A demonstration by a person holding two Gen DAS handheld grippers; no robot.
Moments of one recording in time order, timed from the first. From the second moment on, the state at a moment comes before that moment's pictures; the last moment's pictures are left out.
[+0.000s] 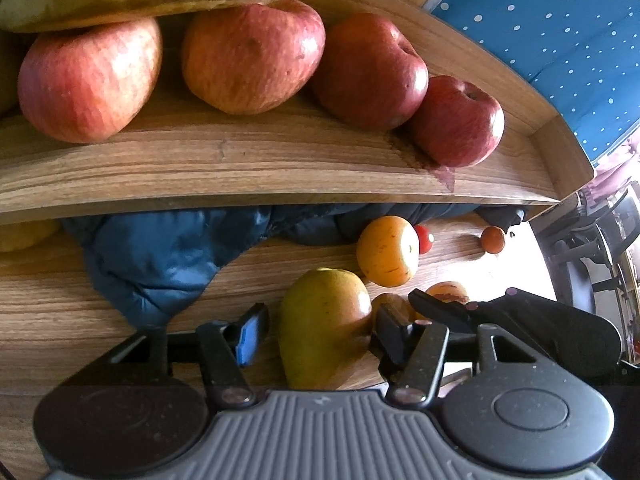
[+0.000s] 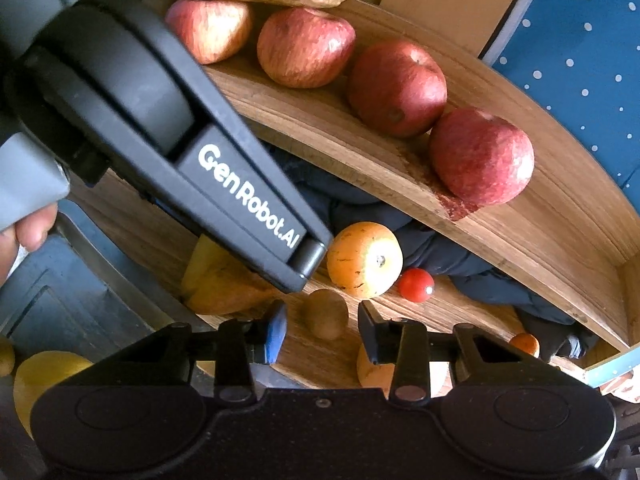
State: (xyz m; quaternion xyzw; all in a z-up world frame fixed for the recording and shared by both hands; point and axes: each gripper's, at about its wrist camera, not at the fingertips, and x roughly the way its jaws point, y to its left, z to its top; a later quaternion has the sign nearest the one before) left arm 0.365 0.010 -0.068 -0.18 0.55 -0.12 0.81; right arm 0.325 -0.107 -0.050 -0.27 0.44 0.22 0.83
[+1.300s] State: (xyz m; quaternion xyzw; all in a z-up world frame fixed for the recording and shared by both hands) left arm 0.337 -0.008 -0.034 -0.16 0.51 -0.10 0.84; right arm 0.296 -0.132 -0.026 -0.24 0.42 0.22 0.85
